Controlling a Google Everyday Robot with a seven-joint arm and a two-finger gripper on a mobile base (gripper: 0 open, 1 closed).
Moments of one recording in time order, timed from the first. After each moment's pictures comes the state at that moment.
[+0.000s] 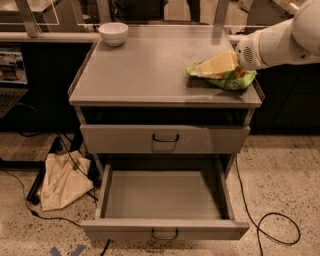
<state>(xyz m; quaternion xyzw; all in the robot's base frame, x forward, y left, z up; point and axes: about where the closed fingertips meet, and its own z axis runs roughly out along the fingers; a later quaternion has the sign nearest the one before) 0.682 -0.188 0.935 -0.26 0.84 0.11 0.45</state>
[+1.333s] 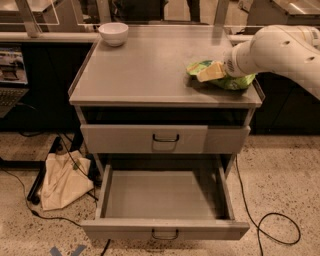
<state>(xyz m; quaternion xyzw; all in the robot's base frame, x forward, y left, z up) 0.755 -0.204 0.880 -0.25 0.85 -0.02 0.46</state>
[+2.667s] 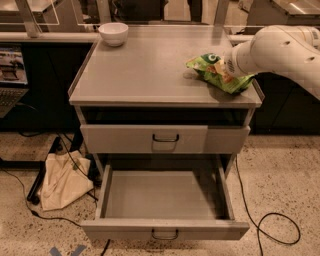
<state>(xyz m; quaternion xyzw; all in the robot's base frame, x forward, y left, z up) 0.755 -0.204 0.879 -0.25 0.85 -0.02 0.46</state>
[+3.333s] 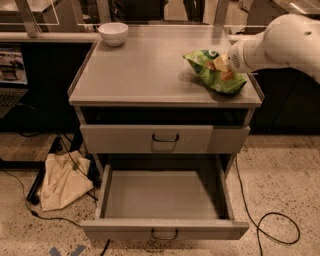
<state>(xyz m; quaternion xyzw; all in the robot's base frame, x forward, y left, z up) 0.740 -0.198 0.902 -0.26 0.84 0.02 0.47</state>
